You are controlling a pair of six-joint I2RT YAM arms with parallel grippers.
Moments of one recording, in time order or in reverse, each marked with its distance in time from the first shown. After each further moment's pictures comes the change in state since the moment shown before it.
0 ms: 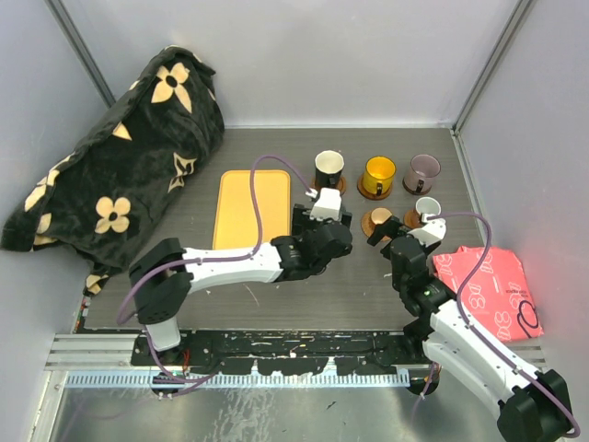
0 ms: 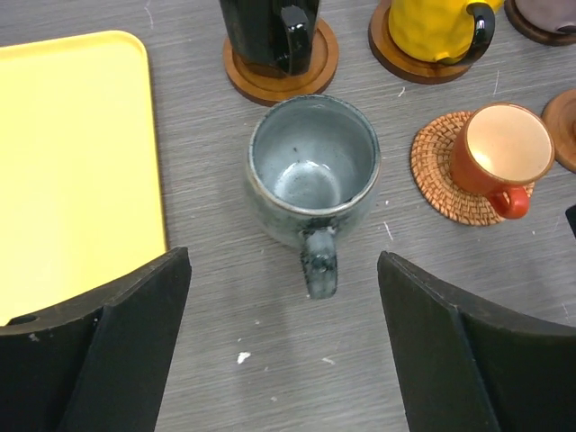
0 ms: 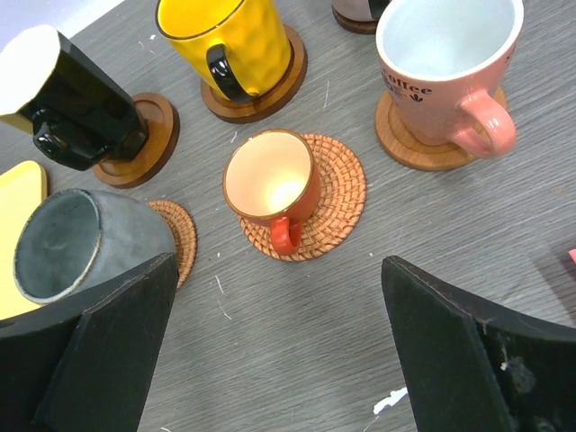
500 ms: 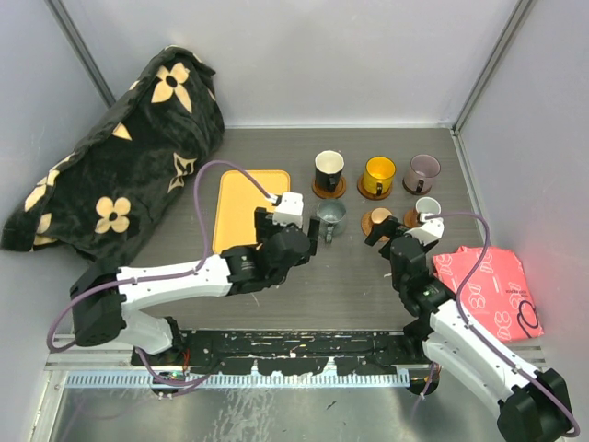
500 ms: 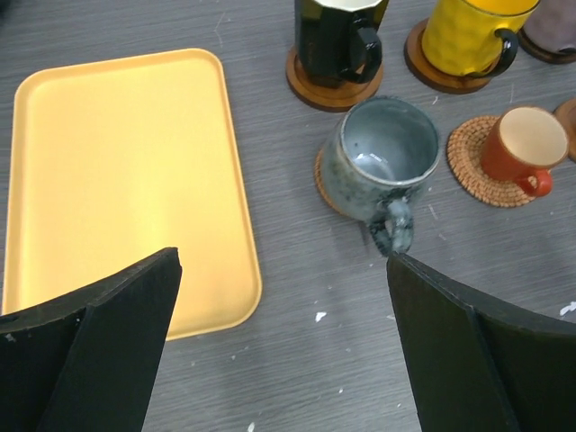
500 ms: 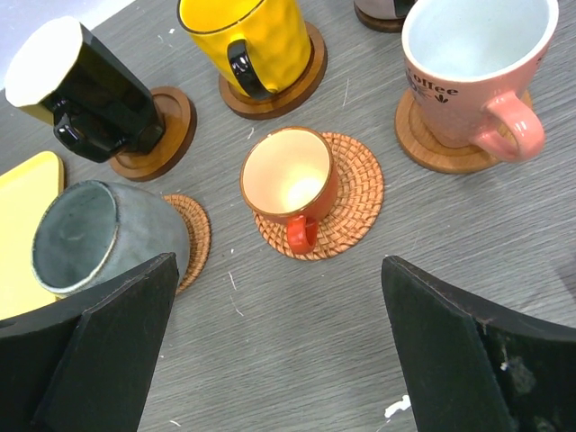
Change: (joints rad) left arm -0.002 -0.372 -0.280 0.017 -0.008 0.072; right arm 0.000 -0.011 -0.007 0.034 -0.037 -0.016
